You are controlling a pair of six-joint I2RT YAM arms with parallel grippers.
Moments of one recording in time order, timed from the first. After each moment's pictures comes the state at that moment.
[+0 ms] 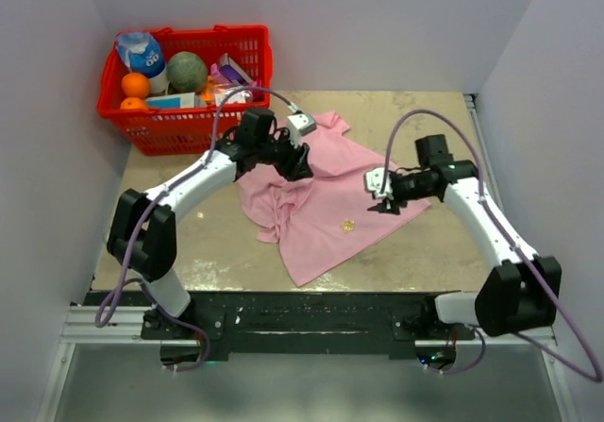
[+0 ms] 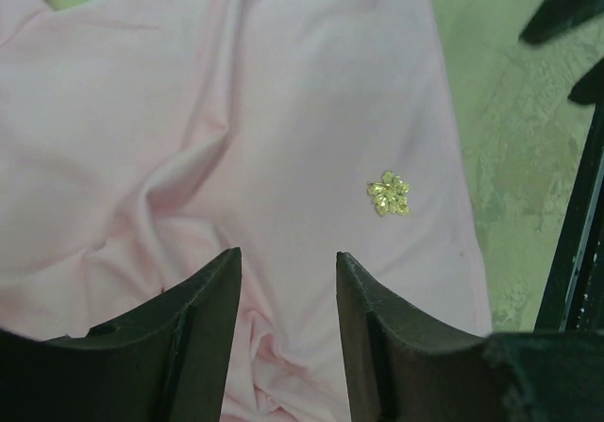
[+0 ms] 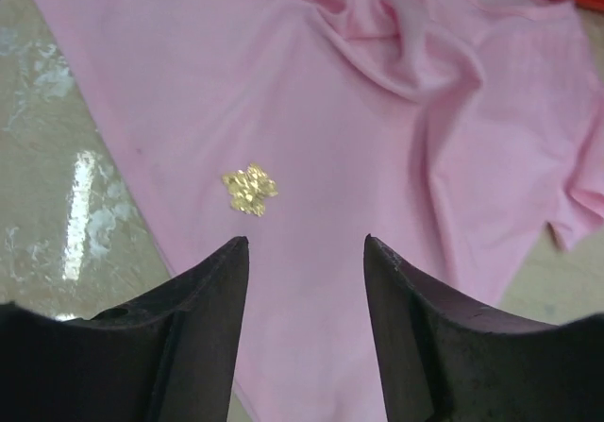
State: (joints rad) left arm -0.51 1.72 1.33 -0.27 0.61 0.17; right arm 0.13 1.29 1.08 -0.90 -0.87 -1.45
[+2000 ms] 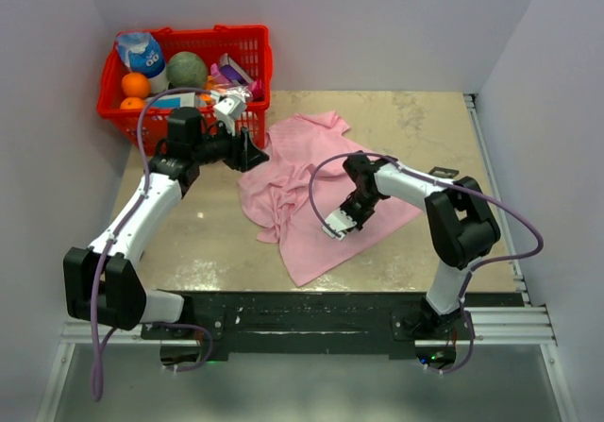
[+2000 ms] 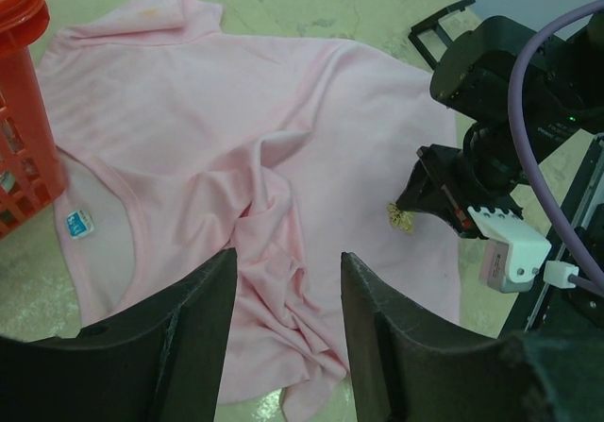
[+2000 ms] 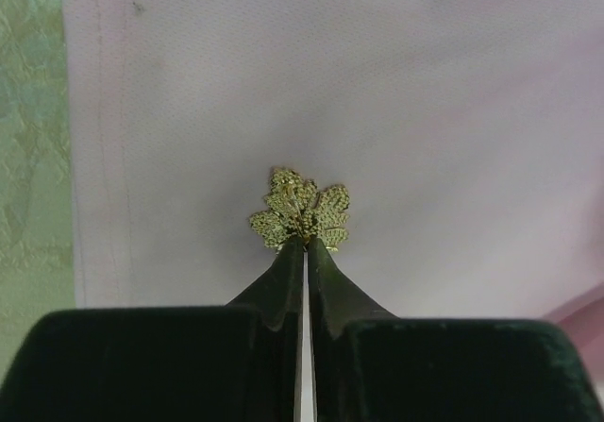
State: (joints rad) left arm -0.20 1.35 1.09 -0.18 0.69 -0.05; right arm 0.49 1.81 1.16 -0.88 -0.36 -1.91
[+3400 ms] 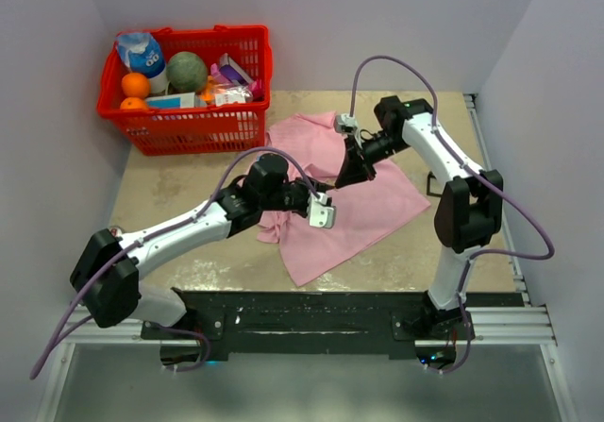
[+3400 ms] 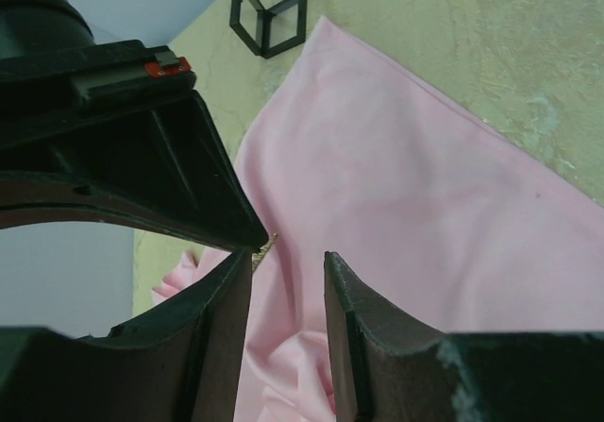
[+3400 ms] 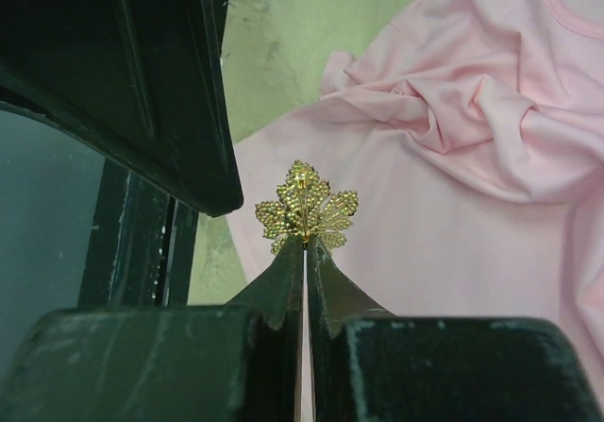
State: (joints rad) left arm -0.81 1.39 0.98 0.00 0.50 0.98; right arm 0.27 1.91 1.73 -1.35 -1.12 -1.12
